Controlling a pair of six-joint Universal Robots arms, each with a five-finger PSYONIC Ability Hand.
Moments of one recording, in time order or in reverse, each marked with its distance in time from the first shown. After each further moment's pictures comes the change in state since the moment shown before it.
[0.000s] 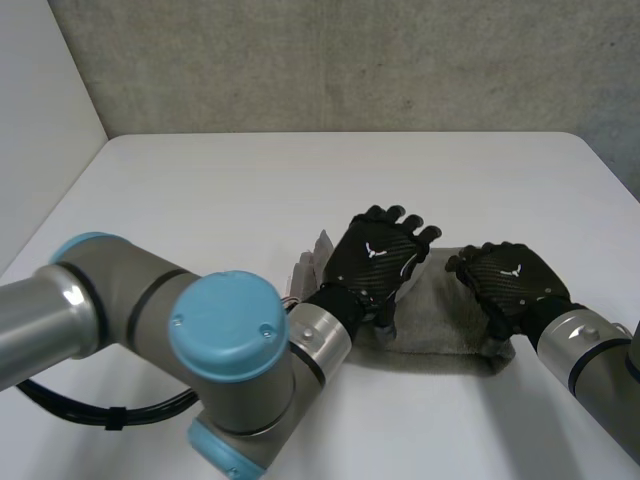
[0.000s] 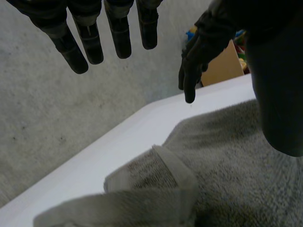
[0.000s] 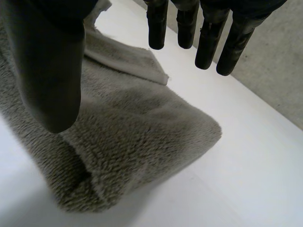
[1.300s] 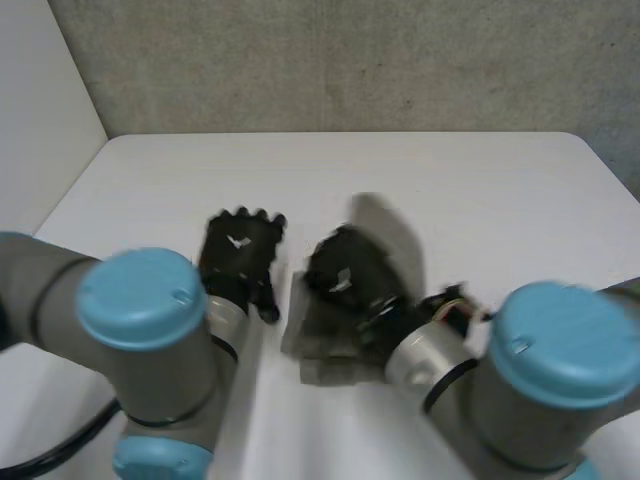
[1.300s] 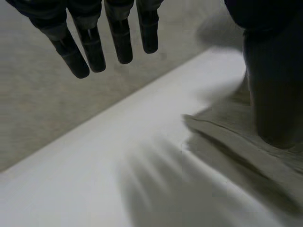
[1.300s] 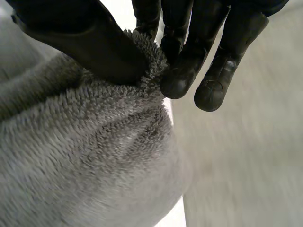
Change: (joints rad) left arm 0.159 0.188 -0.204 -0.105 -0.373 -0.013; right arm 0.466 0.185 -0.178 -0.301 0.010 -0.580; left_hand 0.048 0.063 0.083 0.053 0.108; right_hand 0.979 1.008 1.065 1.068 1.053
